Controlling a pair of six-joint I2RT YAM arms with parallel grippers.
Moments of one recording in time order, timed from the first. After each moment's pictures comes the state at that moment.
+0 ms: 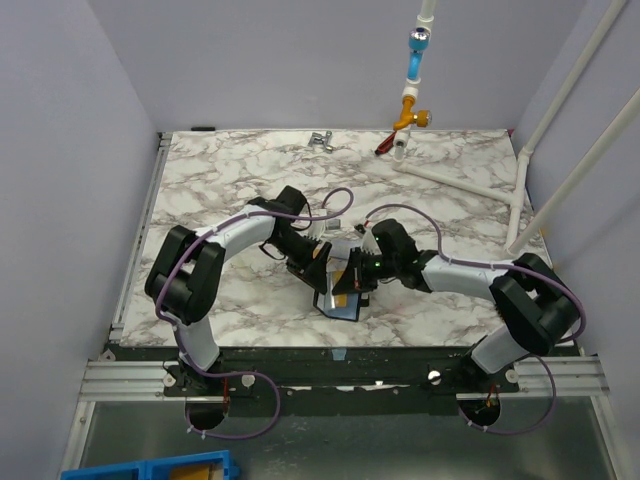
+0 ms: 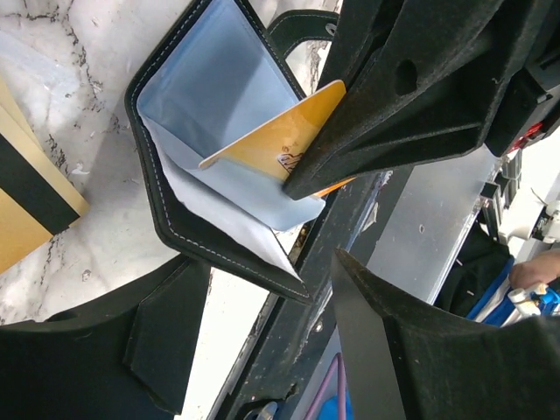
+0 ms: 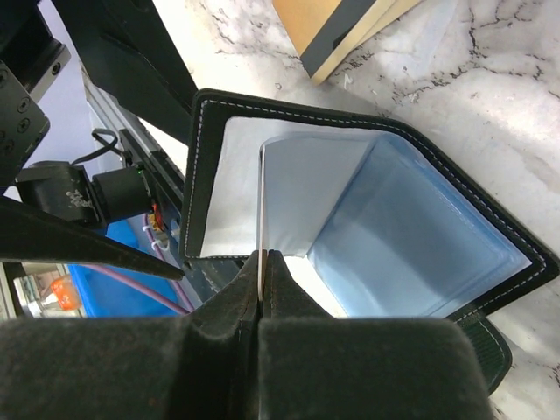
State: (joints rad) left arm -0.51 1.78 1.18 -0.81 0.88 0.15; right arm 0.69 1.55 0.70 0.11 -0.57 0.78
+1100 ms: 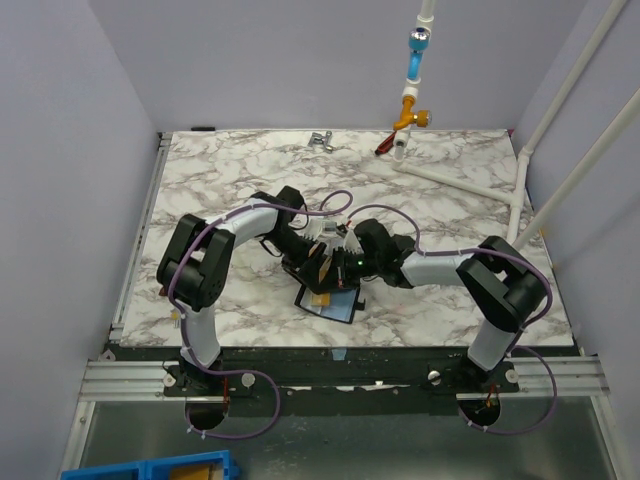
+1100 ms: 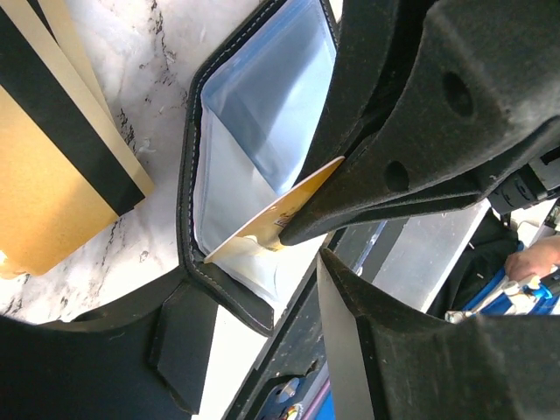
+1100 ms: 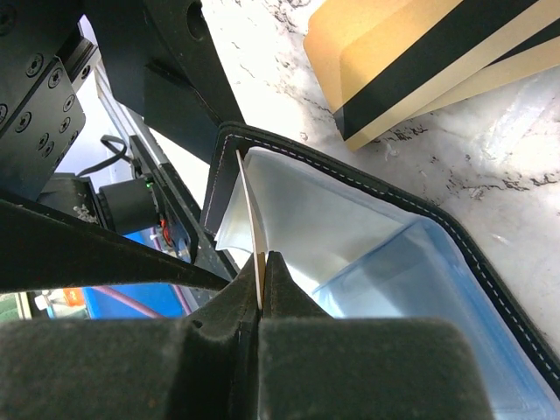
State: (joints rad) left arm -0.48 1.89 1.25 -0.92 0.83 0.24; right arm 0.75 1.74 0.78 0.27 -0.59 0.81
